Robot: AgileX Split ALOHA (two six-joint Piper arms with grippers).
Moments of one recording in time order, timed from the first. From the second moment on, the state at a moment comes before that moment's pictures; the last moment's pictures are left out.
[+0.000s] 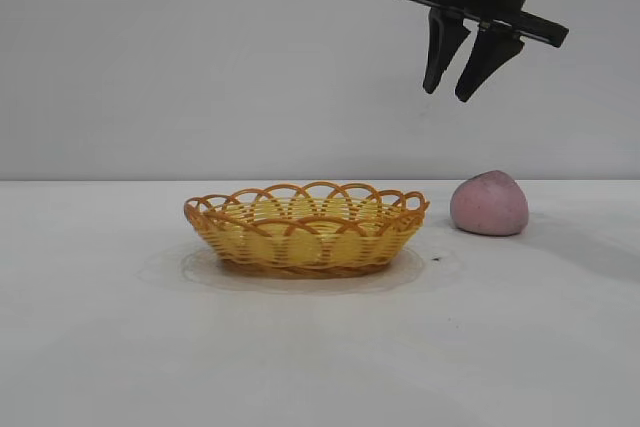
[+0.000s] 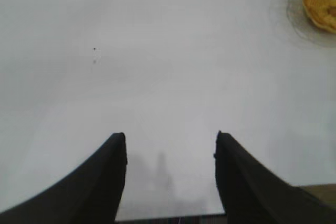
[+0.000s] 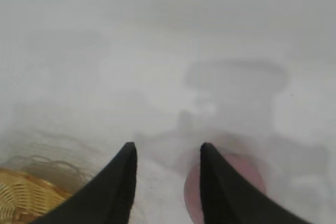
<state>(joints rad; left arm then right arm) -0.10 0.22 -0.58 0.09 1.24 -0.09 0.25 2.11 -1.79 0.33 0.97 -0.12</state>
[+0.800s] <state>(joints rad) -0.10 -0.02 -0.49 0.04 1.13 -0.01 0.25 2.16 -1.79 0.31 1.01 -0.12</state>
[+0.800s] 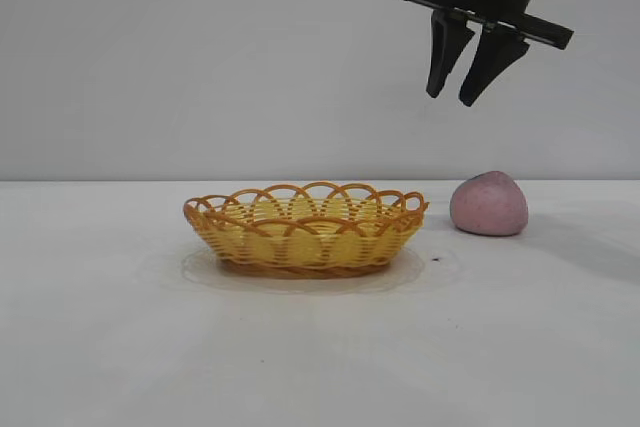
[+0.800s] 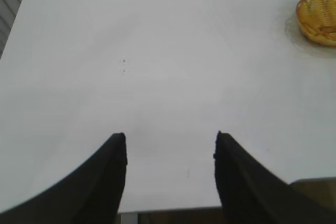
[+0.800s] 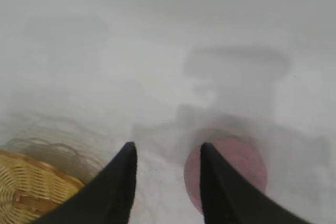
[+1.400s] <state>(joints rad) -0.09 -0.02 -0.48 0.04 1.12 -0.01 0.25 2.29 -1.80 0.17 1.06 -0.09</state>
